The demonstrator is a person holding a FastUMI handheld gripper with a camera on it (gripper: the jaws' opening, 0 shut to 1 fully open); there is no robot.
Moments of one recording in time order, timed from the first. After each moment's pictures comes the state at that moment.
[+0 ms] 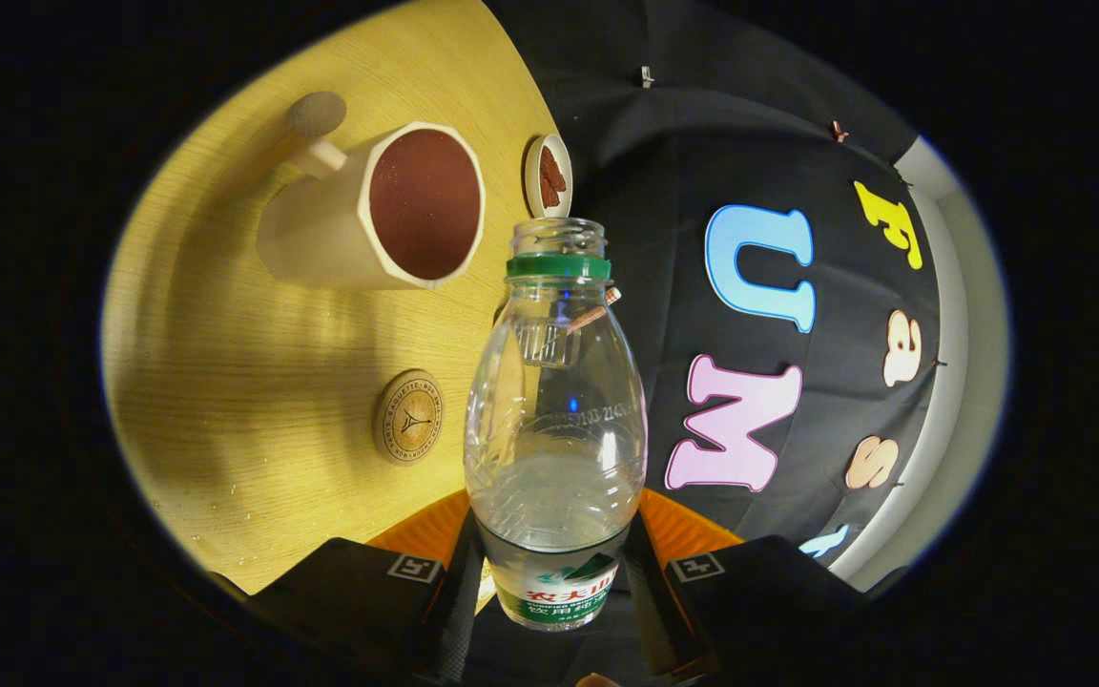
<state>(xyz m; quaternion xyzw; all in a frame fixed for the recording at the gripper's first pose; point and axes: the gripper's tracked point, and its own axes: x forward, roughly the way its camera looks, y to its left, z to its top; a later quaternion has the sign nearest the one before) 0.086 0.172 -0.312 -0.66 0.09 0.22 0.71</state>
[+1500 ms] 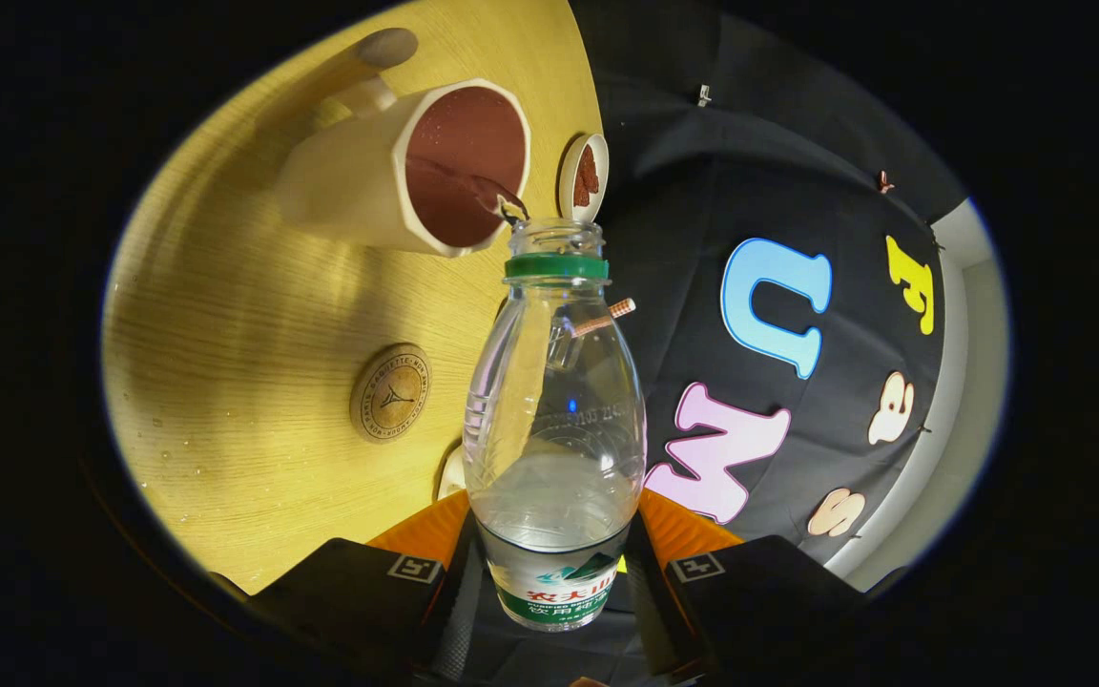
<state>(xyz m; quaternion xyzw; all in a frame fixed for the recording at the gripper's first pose) 0.094 0.176 -0.314 -0.73 0.06 0.22 0.65</state>
